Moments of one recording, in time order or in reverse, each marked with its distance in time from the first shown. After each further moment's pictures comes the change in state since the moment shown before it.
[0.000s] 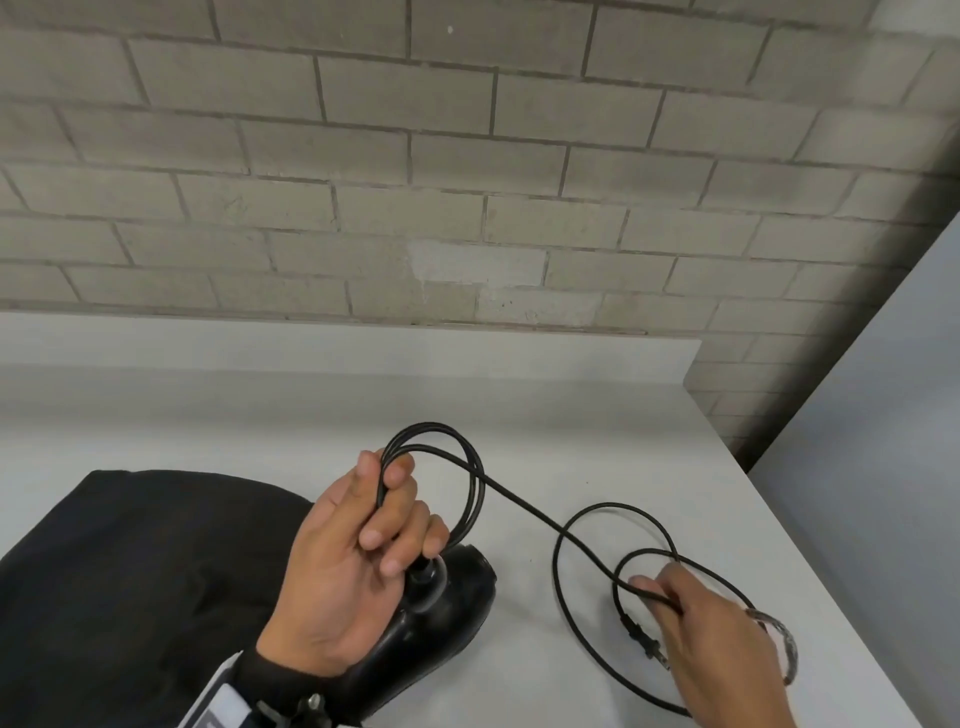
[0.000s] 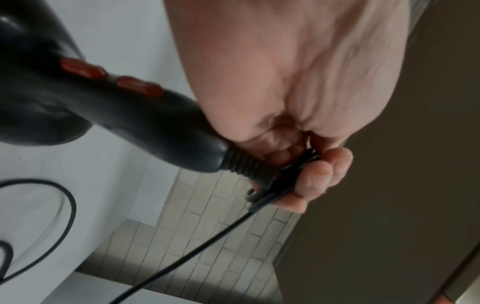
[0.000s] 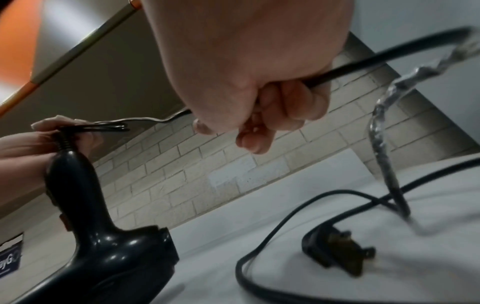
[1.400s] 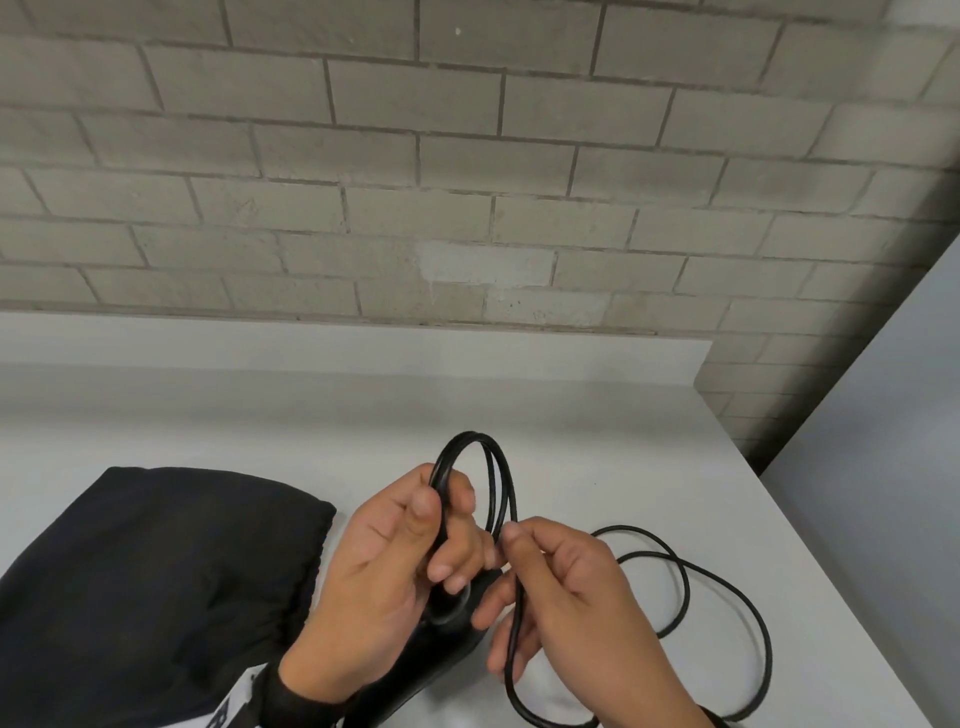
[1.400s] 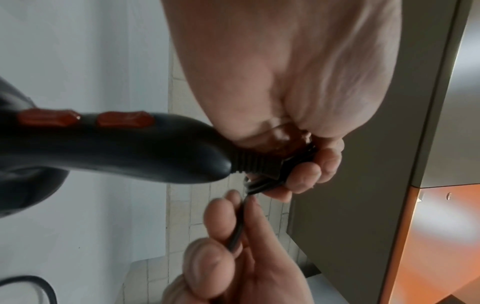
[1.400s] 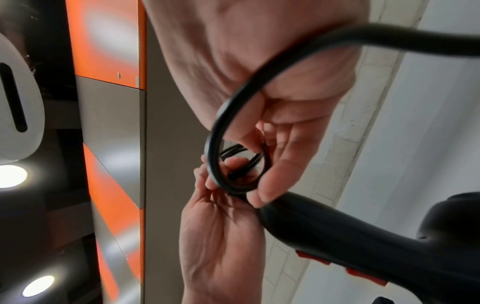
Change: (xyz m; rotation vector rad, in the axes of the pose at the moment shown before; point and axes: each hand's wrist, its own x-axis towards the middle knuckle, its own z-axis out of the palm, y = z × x) left_hand -0.007 -0.015 0.006 0.288 -0.205 0.086; right_hand -0.019 -0.126 -0.022 1.111 -0.490 -0.143
